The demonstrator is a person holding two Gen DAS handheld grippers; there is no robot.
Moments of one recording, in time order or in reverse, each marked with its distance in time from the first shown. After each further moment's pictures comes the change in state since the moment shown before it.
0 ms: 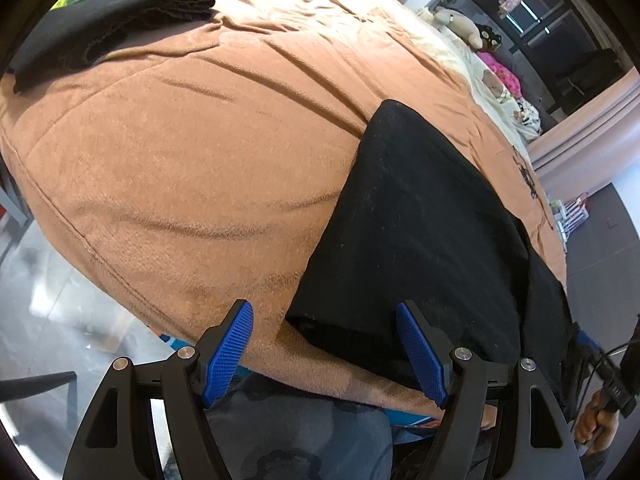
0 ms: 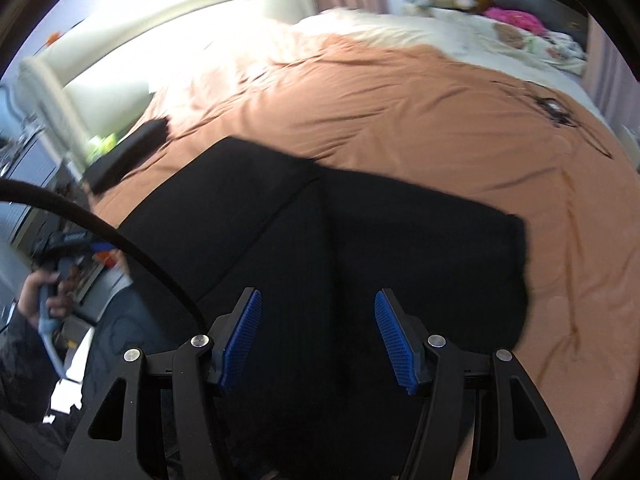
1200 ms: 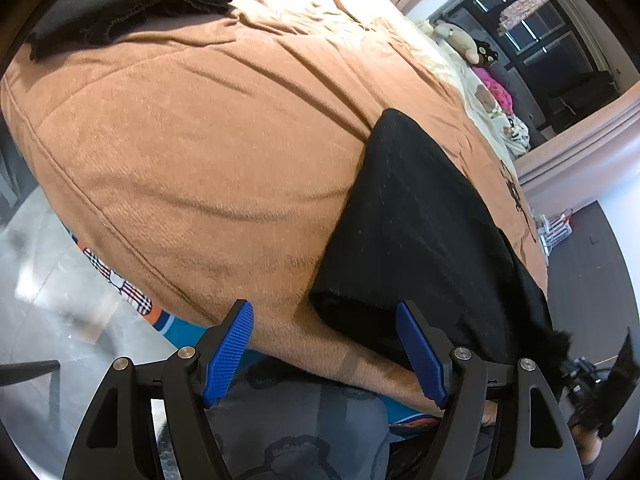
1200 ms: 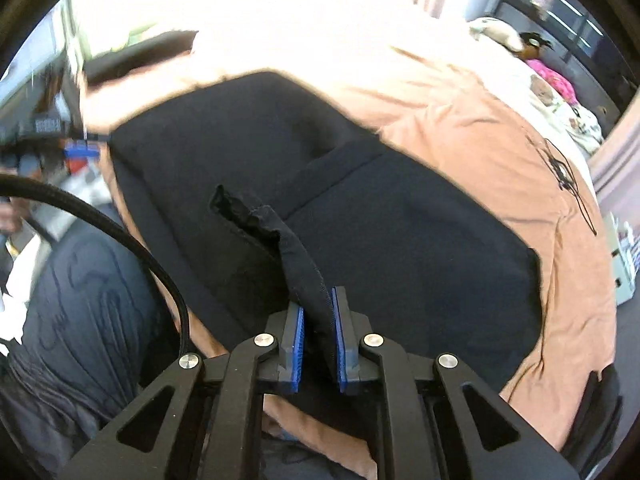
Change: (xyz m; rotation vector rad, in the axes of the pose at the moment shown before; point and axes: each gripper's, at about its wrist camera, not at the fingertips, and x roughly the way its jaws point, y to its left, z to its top) left arm -0.012 0.019 -0.005 -0.049 -0.019 -0.064; right arm -0.010 0.021 0.021 -0.271 0.098 -0.205
